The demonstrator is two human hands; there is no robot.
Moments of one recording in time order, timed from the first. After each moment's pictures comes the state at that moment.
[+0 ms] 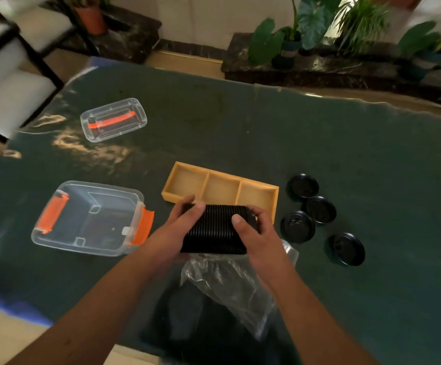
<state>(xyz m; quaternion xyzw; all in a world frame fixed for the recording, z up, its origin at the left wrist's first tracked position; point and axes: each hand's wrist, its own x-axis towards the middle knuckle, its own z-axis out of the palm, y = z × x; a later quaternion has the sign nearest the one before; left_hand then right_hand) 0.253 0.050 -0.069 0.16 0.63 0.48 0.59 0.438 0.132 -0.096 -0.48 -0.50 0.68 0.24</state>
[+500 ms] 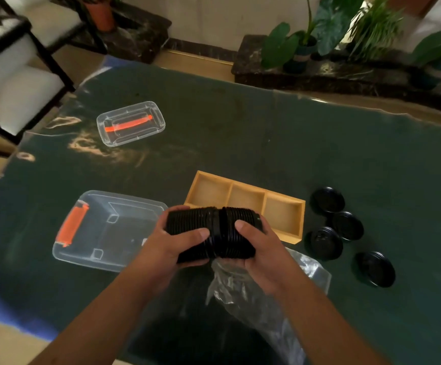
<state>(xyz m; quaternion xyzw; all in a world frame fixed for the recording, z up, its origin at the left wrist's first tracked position) 0.180 0.028 -0.094 0.11 0.58 0.59 0.56 0.360 0.138 -0.101 -0.40 -0.30 0.84 0.21</state>
